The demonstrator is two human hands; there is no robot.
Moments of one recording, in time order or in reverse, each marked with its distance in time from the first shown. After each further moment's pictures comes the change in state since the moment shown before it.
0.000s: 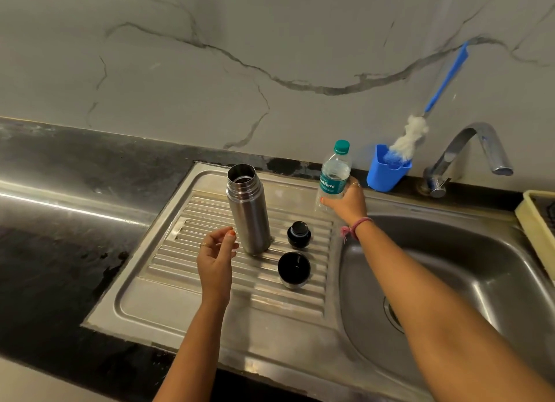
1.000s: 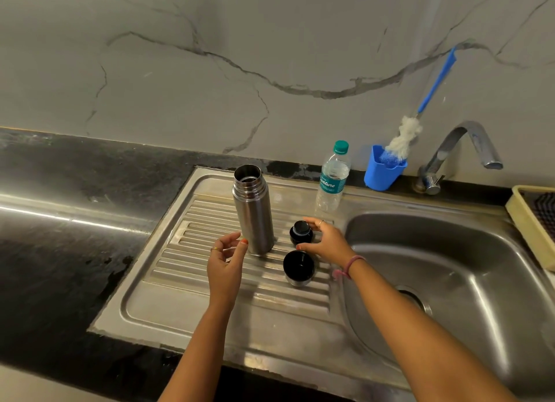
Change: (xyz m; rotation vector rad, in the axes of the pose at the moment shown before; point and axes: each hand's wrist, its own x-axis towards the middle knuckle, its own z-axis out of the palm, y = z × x) left_hand 0.005 -0.020 -0.012 0.138 -0.092 -0.002; right_hand -0.097 0.008 0.021 -0.114 -0.443 -0.126
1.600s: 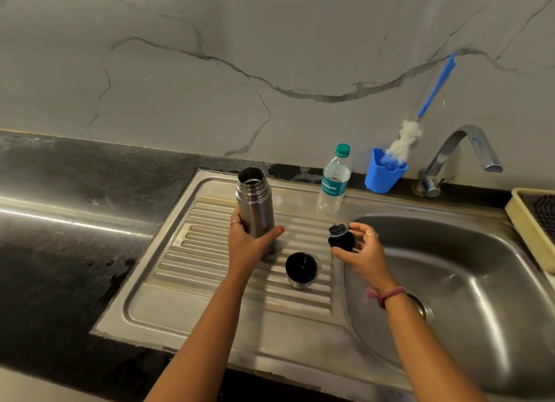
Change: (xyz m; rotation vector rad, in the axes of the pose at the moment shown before) left_hand 0.033 0.024 0.035 0.232 -0.162 0.025; right_hand -0.057 0.017 -0.030 0.390 0.322 0.072
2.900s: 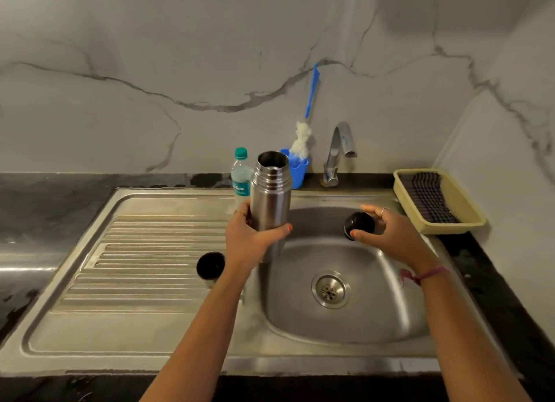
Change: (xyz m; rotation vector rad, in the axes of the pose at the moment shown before) left_hand -0.106 0.104 0.135 0.049 -0.215 0.198; right_hand -0.070 -0.060 -0.224 -0.643 0.069 -0.069
